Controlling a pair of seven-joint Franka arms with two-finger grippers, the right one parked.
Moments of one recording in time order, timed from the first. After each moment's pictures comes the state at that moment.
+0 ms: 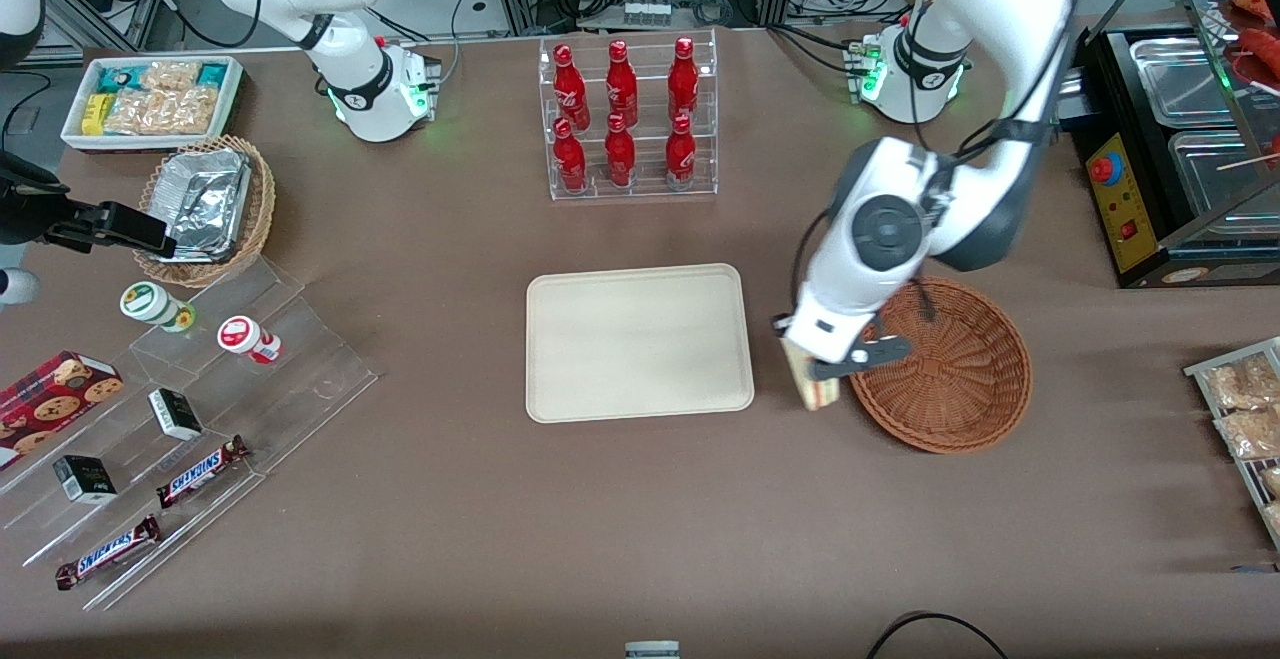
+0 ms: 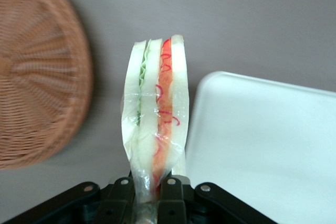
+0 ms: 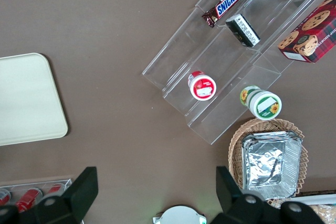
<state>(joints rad) -0.48 0.40 -0.05 -1.75 -0.02 2.09 -0.73</state>
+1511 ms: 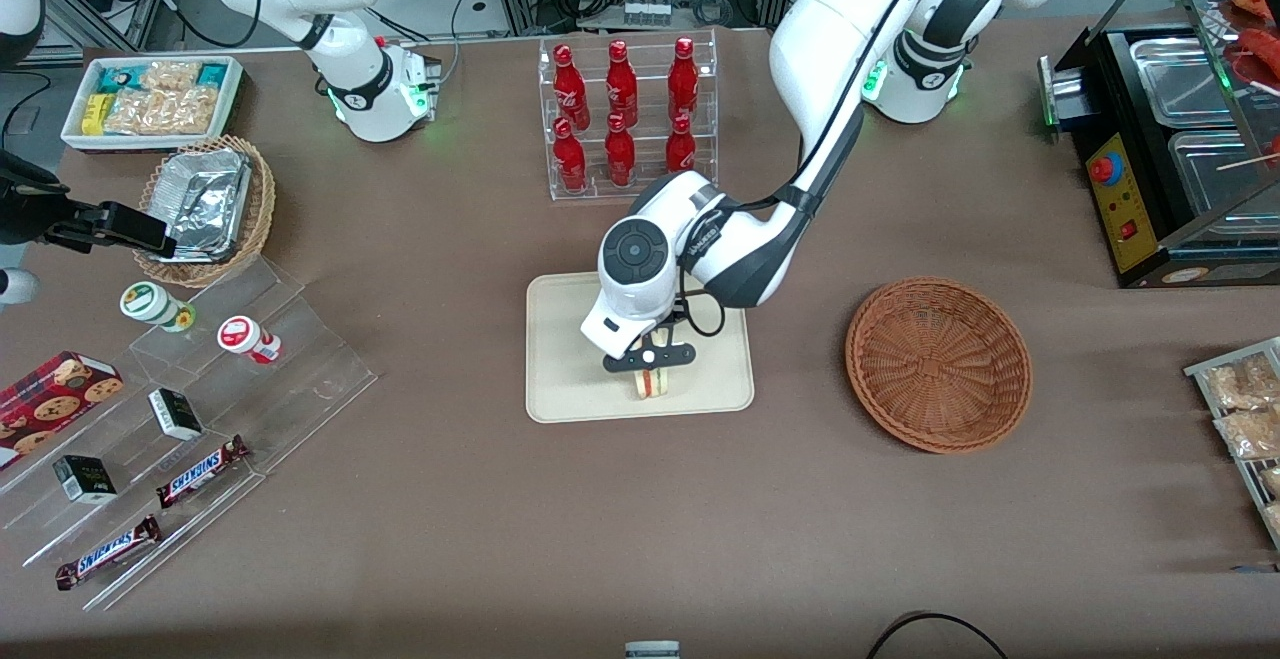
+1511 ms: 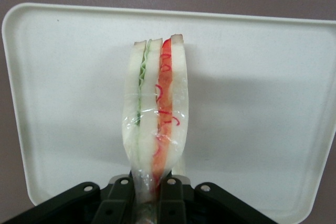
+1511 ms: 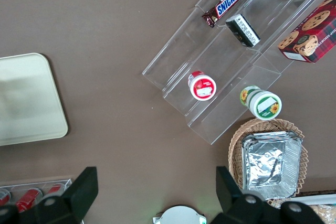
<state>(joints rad) -0.73 0.83 -0.06 -1.22 -0.04 1.96 -0.87</state>
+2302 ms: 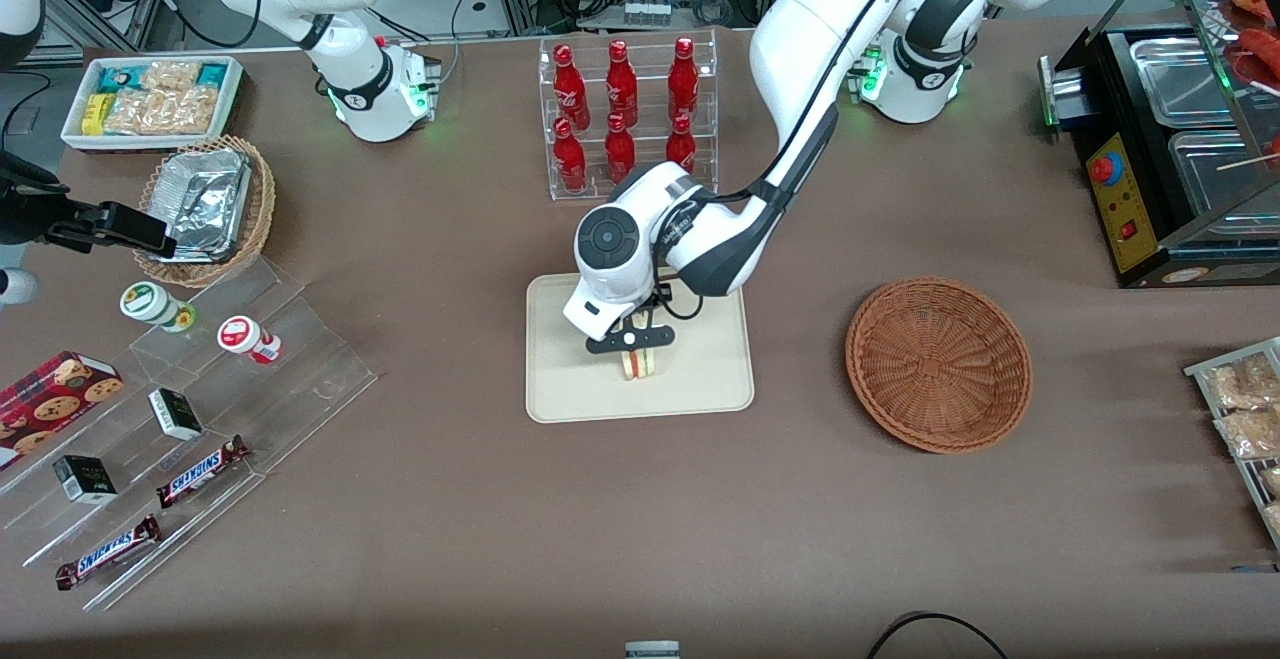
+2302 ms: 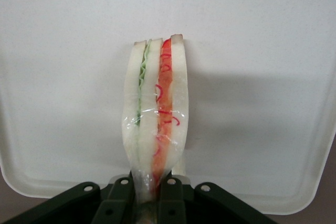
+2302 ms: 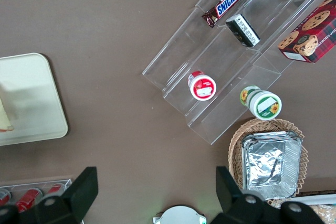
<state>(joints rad) -0.78 0.85 -0.07 -1.22 -0.04 1.96 -0.93</state>
